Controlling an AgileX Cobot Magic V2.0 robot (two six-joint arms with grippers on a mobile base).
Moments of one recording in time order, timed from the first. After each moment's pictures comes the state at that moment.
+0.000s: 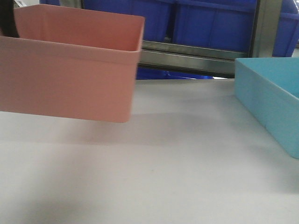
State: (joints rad) left arm -0.17 1.81 -1.77 -0.08 1.21 -0.24; right arm 0.04 -0.01 0.03 0.04 0.08 -0.03
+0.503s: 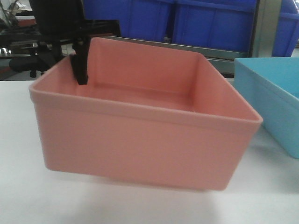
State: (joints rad) left arm -0.55 1.82 -1.53 0.06 1.02 -0.64; right arm 0.04 -0.01 0.03 0.04 0.08 -0.03
